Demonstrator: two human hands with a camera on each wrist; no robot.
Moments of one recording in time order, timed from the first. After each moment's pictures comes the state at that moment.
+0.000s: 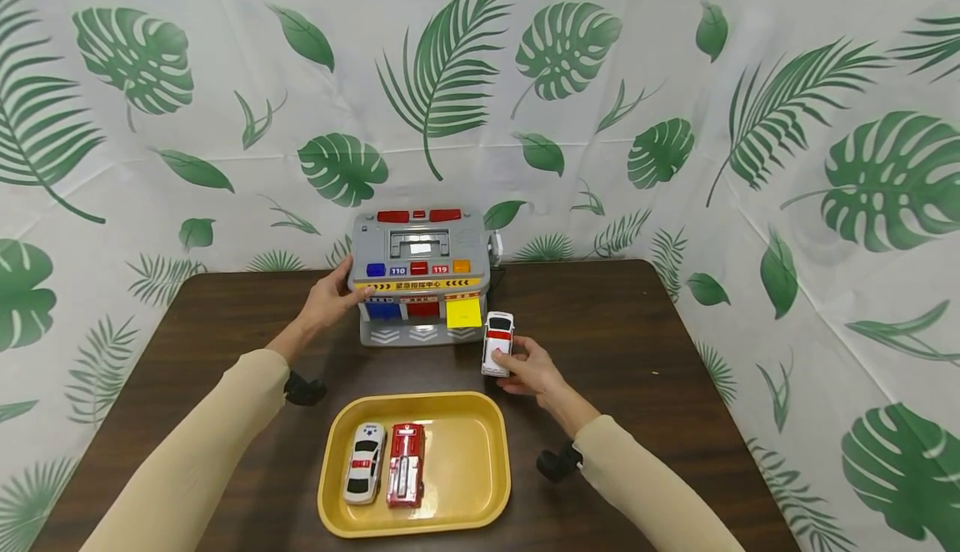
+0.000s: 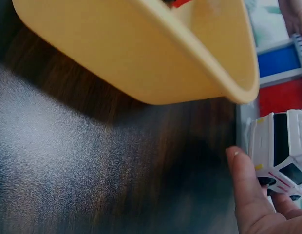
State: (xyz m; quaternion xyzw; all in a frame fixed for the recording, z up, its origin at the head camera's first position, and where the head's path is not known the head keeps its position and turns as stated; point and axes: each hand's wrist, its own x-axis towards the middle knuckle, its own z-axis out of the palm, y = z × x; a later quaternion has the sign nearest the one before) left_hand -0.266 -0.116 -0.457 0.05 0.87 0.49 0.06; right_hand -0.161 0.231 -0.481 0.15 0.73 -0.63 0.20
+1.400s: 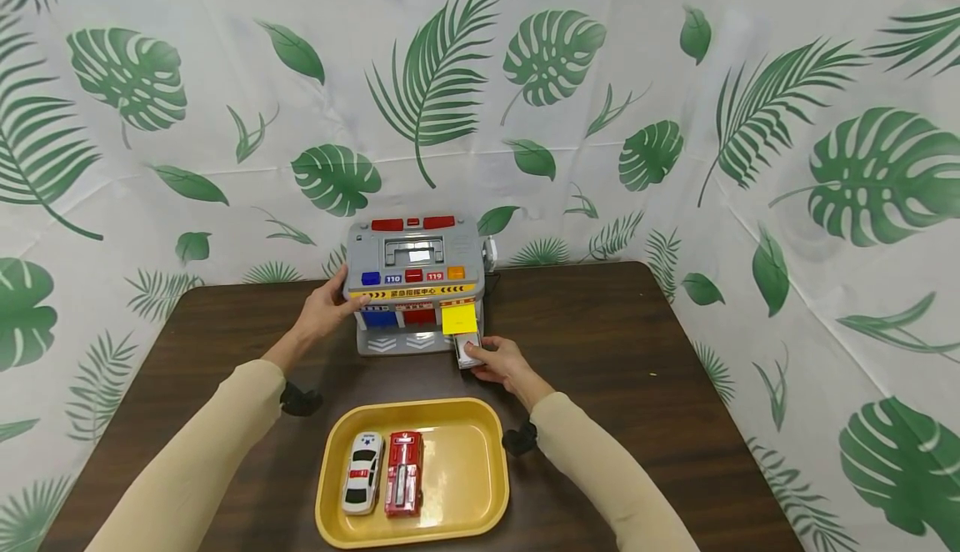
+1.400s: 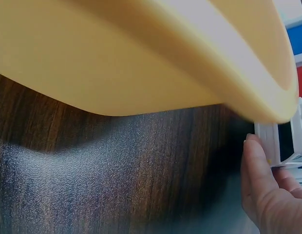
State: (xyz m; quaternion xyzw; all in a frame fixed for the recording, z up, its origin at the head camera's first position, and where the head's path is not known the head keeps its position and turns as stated) left_hand -0.263 -0.114 -0.455 0.05 0.87 0.49 0.07; right_hand -0.201 0.196 -0.506 0.18 0.70 -0.66 0.21
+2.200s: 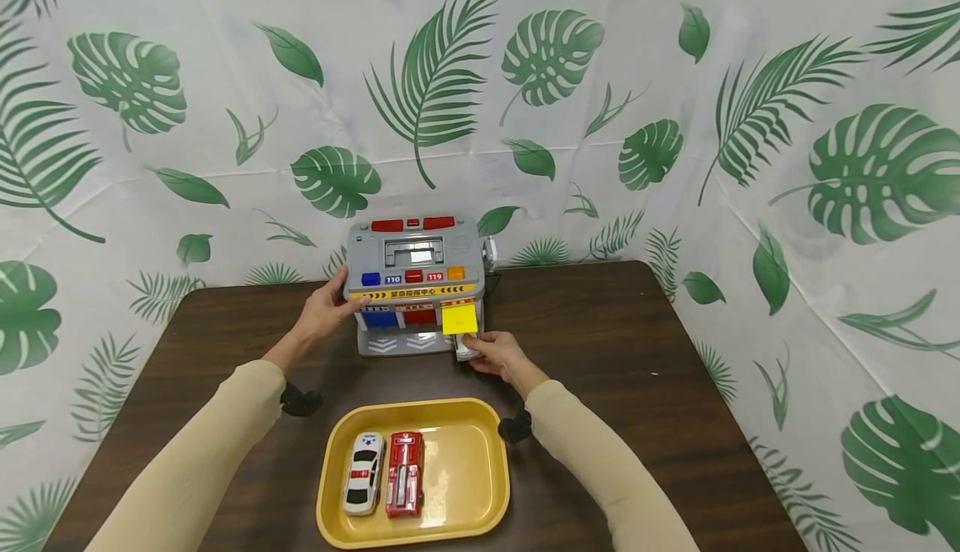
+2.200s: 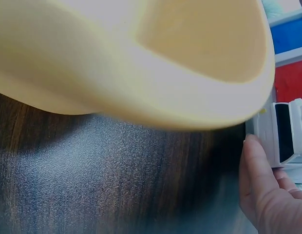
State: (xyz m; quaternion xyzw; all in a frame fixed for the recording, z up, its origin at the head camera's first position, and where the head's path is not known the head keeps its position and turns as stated) left_hand -0.262 -0.114 -0.456 0.06 0.87 0.49 0.06; right_hand -0.216 0.193 -0.501 0.21 0.70 -0.64 0.23
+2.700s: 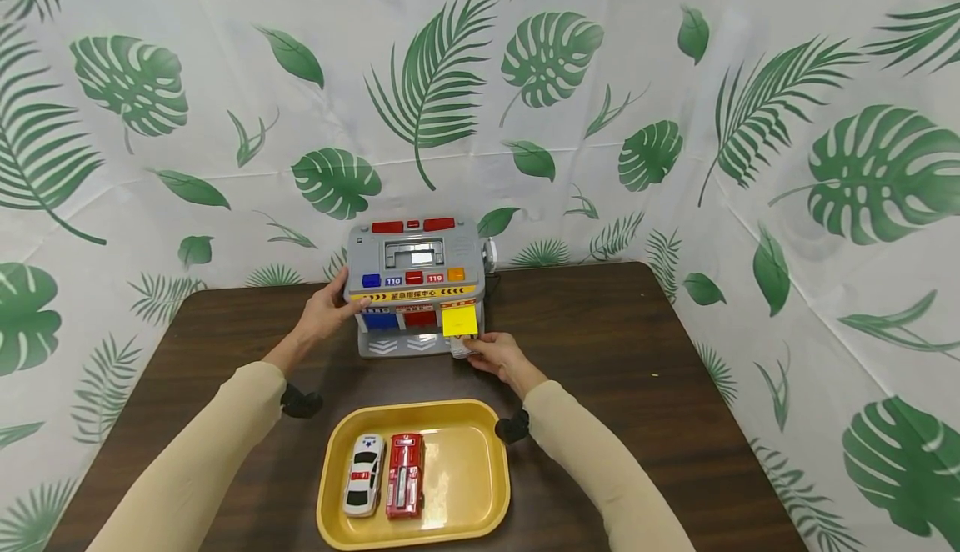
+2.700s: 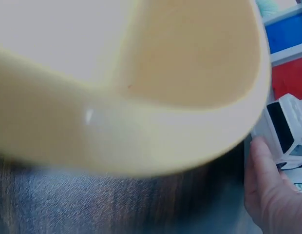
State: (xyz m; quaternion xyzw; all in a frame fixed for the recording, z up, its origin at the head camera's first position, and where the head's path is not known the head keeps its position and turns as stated) left_hand -0.263 -0.113 -0.458 0.06 0.87 0.49 0.05; right_hand -0.220 0.190 -0.506 0.21 0.68 -0.67 0.21
